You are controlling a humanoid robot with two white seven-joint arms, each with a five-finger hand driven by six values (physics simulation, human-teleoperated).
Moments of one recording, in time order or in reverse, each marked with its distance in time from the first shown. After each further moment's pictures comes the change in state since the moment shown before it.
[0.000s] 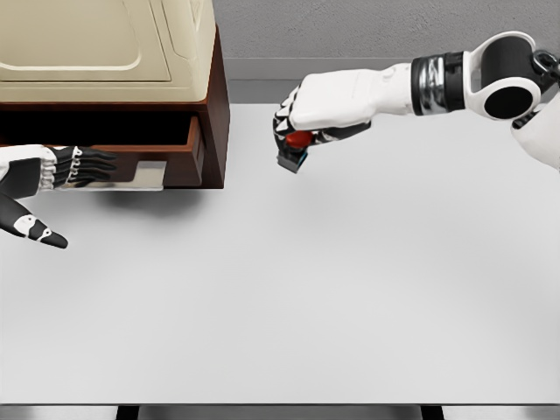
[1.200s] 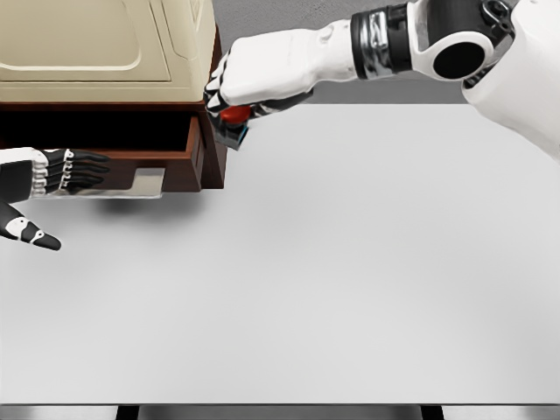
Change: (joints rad) left arm 0.024 0.025 0.007 0.000 0.036 0.000 0.000; right arm -0.132 0.153 0.023 0.023 -0.003 0.000 0.000
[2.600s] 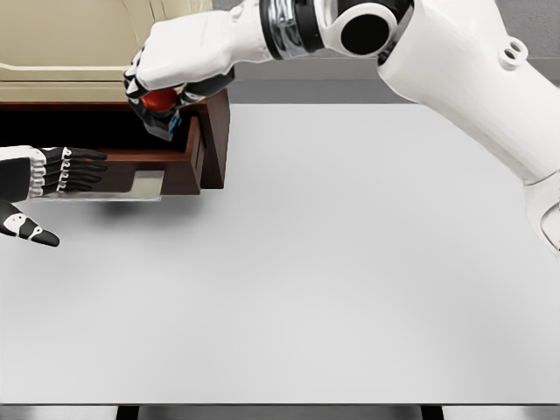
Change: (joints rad) left arm -0.004 -0.001 0.014 0.001 0.038 0.066 -0.003; right arm -0.080 0.246 0.020 0.220 0.006 0.000 0.000
